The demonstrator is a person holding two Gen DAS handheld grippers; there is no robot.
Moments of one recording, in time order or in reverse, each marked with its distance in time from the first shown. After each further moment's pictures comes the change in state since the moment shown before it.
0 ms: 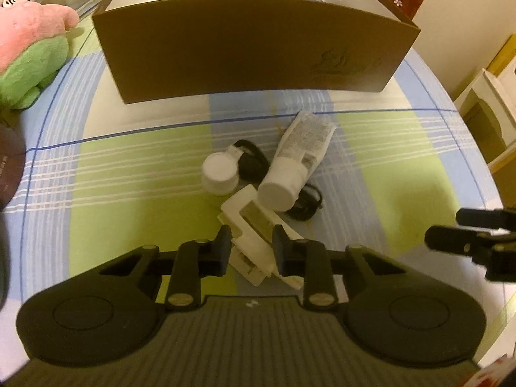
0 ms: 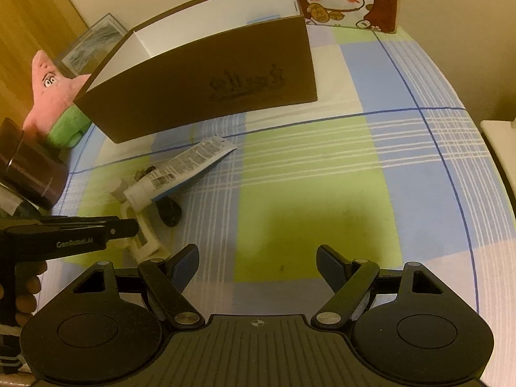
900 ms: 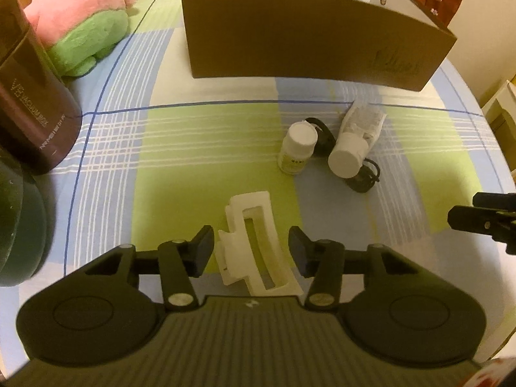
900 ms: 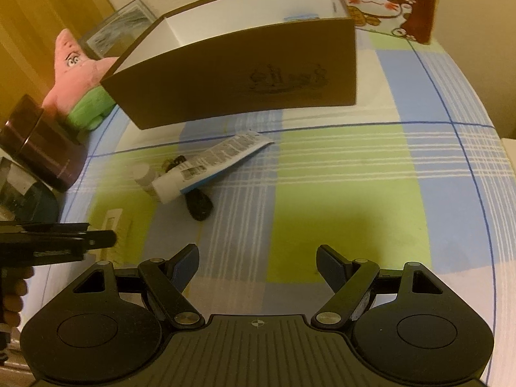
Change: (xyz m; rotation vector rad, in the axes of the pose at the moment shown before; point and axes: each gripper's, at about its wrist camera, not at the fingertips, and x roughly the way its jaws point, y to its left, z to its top) left arm -0.019 0.039 -0.026 -0.071 0.007 0.083; right arm 0.009 0.029 0.000 -0.086 0.013 0.043
